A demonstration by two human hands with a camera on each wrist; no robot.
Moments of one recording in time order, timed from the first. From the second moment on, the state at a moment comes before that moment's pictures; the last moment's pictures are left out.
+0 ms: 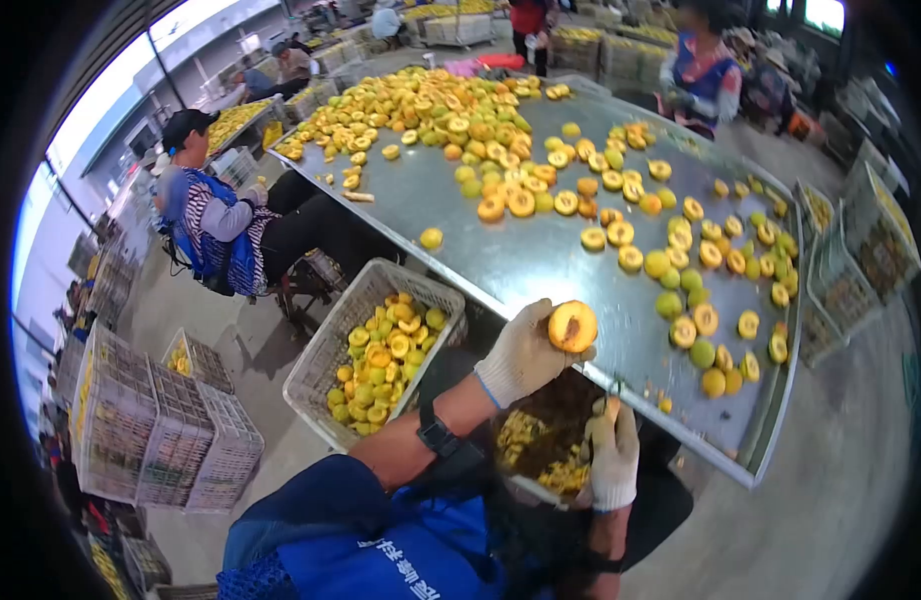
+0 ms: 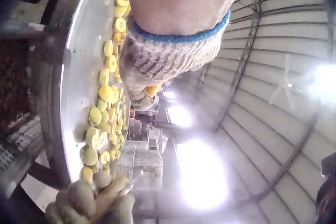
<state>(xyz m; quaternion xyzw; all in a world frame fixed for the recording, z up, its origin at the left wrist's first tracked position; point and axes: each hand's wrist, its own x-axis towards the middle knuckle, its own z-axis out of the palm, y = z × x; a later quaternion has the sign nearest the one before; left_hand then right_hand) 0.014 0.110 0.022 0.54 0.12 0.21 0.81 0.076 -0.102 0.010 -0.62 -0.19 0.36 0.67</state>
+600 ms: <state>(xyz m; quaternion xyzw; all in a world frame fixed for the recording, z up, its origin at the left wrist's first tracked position) 0.014 0.043 0.005 0.26 0.16 0.28 0.91 0.042 -0.078 0.023 -0.73 -0.28 0.18 0.59</state>
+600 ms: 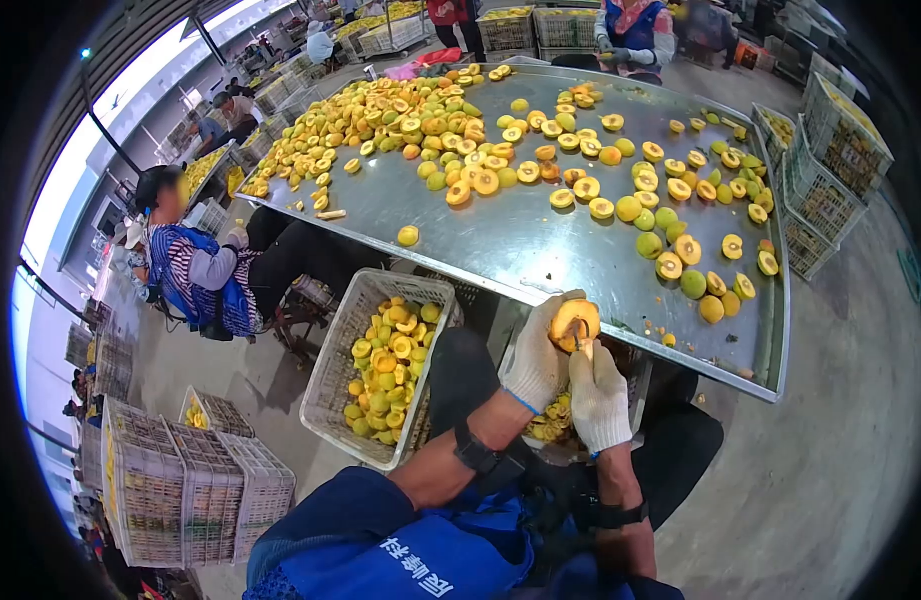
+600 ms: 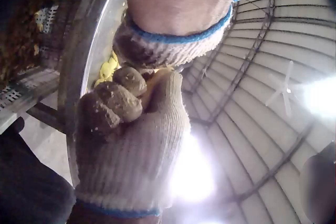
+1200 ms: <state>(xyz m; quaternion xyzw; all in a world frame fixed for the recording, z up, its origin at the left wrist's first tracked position) 0.016 0.043 0.031 0.25 0.29 0.27 0.89 0.031 -0.076 0.017 -0.73 -0.30 0.22 0.57</state>
